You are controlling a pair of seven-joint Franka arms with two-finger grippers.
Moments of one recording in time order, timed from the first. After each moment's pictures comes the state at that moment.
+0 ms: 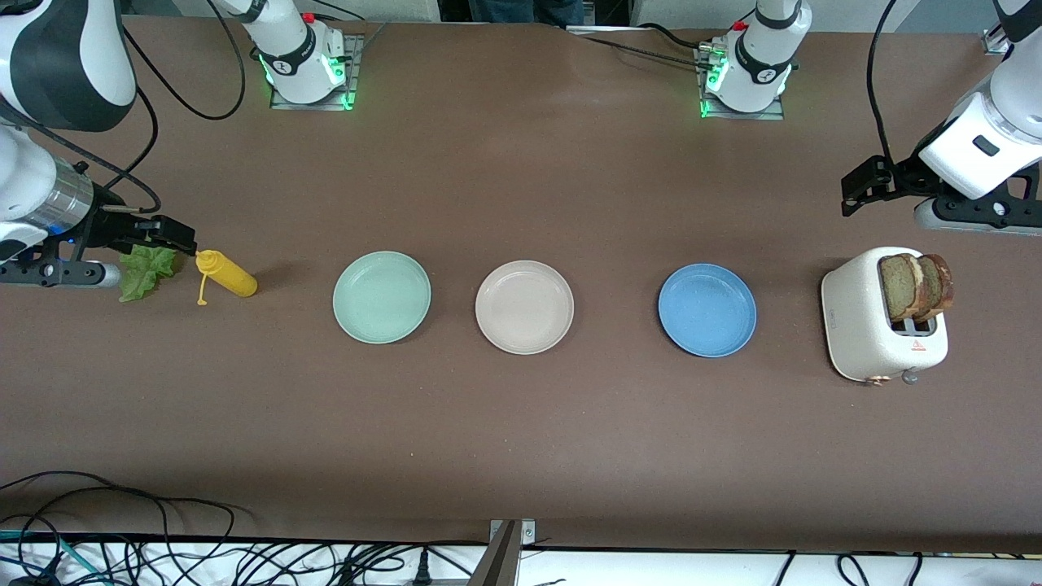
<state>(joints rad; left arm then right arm) 0.02 0.02 -0.12 -1.59 0.01 1.59 -0.04 0.34 0.15 -0.33 -1.66 0.03 1.73 0.02</state>
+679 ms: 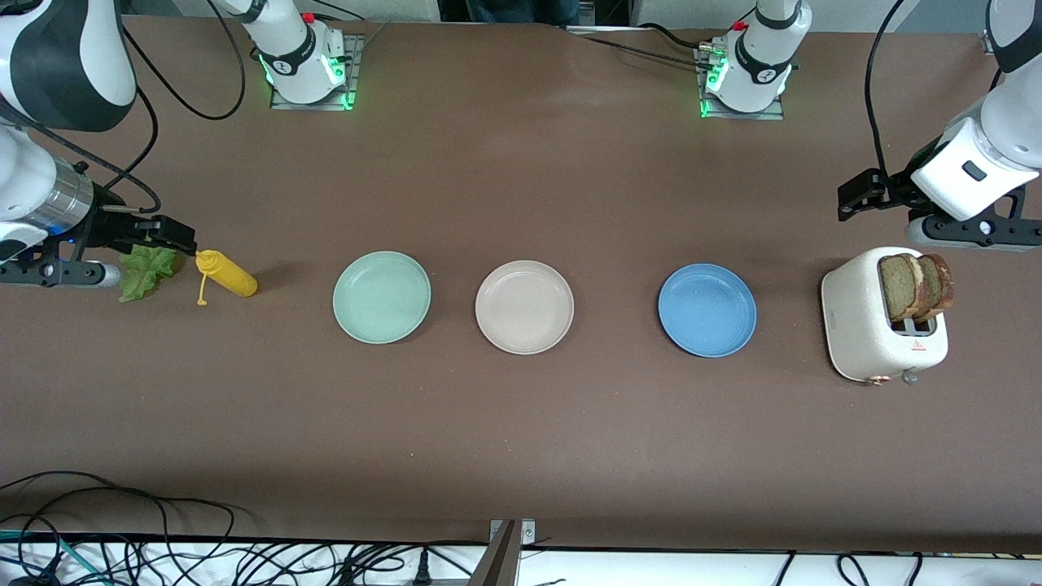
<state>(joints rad) 0.03 0.06 -0.12 -1.59 0.01 1.54 -0.04 0.34 0.15 -0.33 -1.66 0.03 1.73 0.02</state>
